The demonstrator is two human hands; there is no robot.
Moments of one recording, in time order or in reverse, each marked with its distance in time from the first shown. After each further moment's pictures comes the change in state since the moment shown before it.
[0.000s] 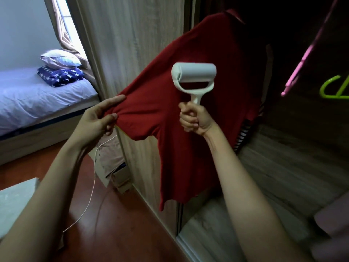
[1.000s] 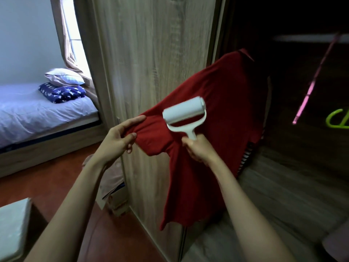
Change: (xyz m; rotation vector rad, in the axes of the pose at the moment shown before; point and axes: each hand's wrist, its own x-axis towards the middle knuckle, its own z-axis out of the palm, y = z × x) left_hand 0.014 -0.009 -0.014 -0.016 -0.059 0.063; right_hand 0.007 0.013 0.050 -0.620 0.535 0.035
